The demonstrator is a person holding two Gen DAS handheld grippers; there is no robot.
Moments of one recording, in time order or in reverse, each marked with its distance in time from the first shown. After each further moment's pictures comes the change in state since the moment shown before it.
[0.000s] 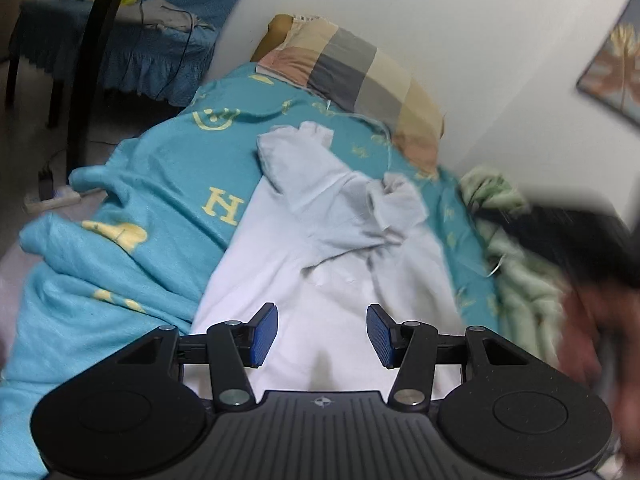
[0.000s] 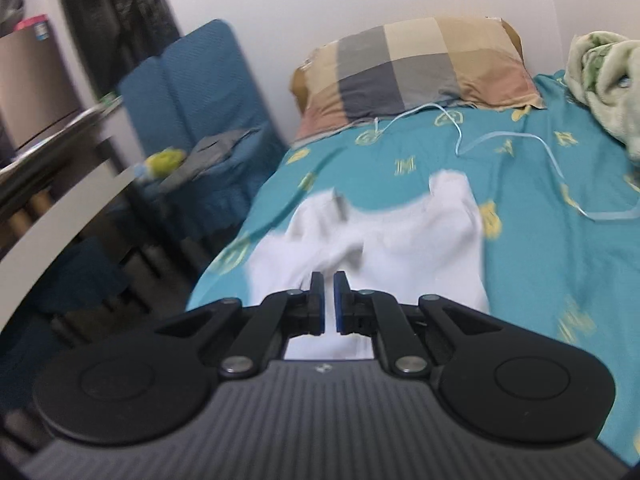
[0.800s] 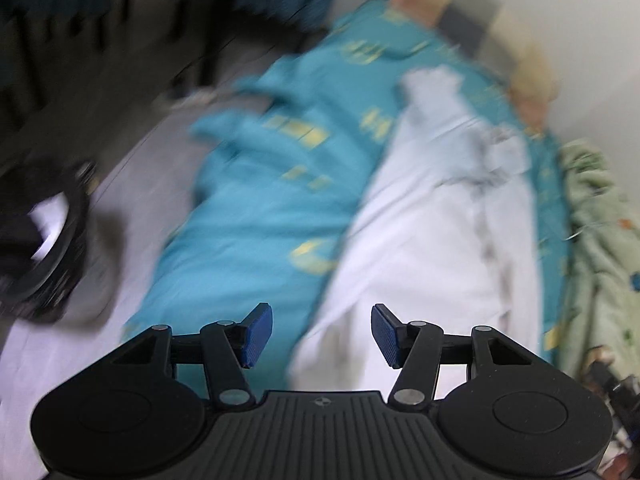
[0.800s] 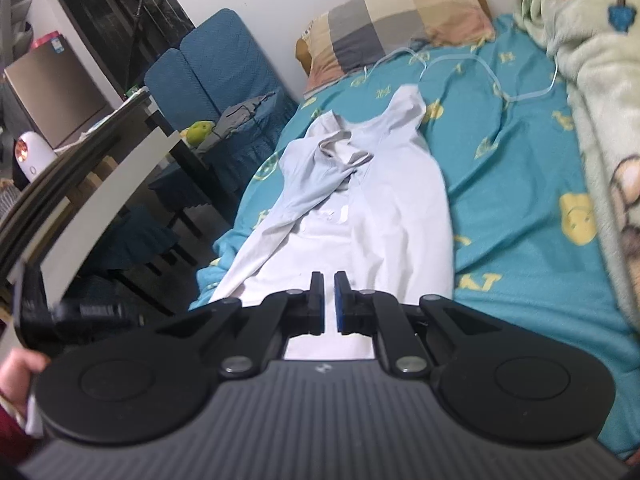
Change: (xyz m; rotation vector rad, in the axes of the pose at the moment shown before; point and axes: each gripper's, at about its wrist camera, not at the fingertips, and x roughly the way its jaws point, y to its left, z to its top) left arm -0.101 0.041 -0.019 -0.218 0.335 0.330; right arm -0.169 -0.026 -0.109 0.145 0.099 0.087
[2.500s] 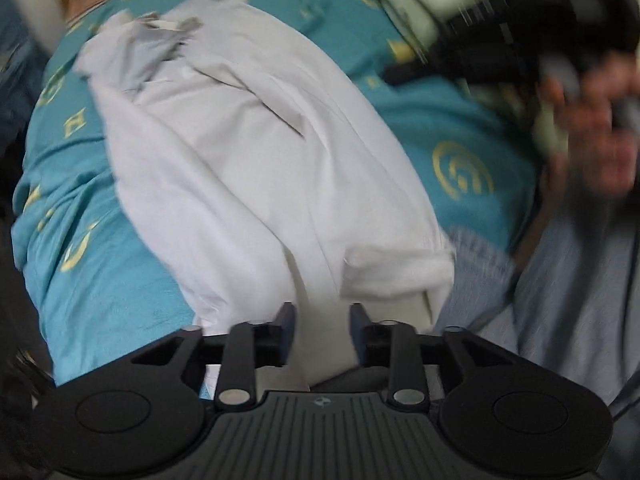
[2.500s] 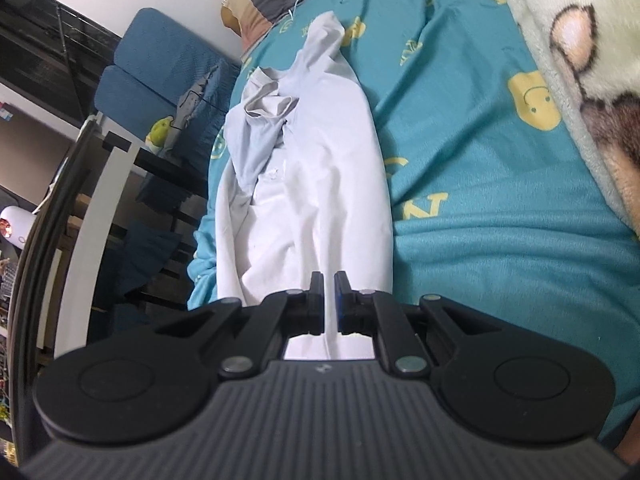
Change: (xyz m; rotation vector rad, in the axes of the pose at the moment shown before) left arm 0.004 -0.163 -0.143 0.890 0.131 -0.056; right arm 0.019 -0.081 -0.004 0.311 0.185 0.007
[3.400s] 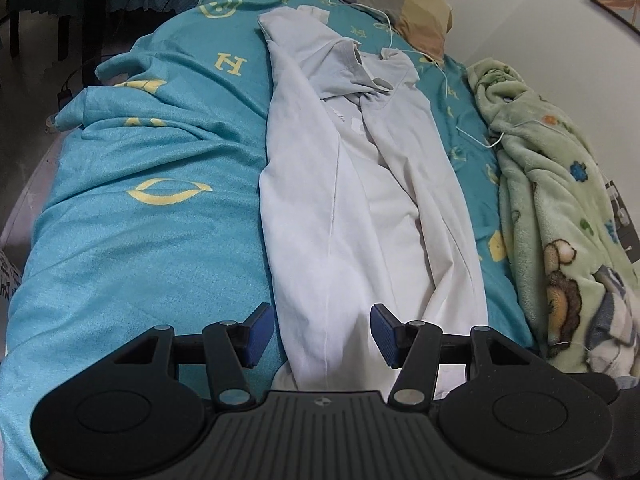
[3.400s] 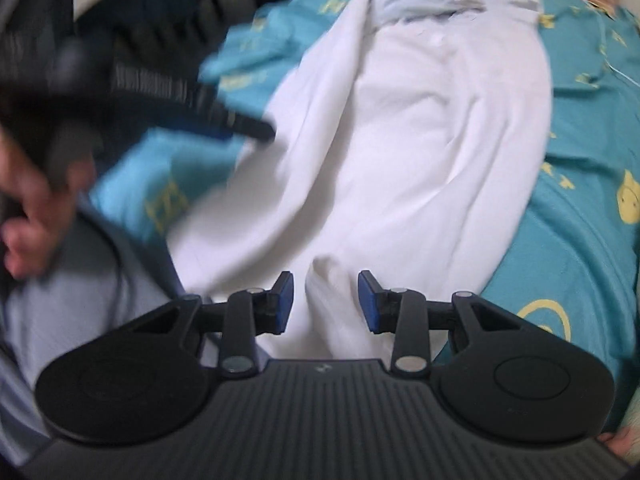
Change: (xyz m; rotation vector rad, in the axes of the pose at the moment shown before) left arm 0.014 0.122 -0.012 -0.580 -0.229 -0.118; right arm 0.054 0.114 -0.119 -0.802 0.356 -0.264
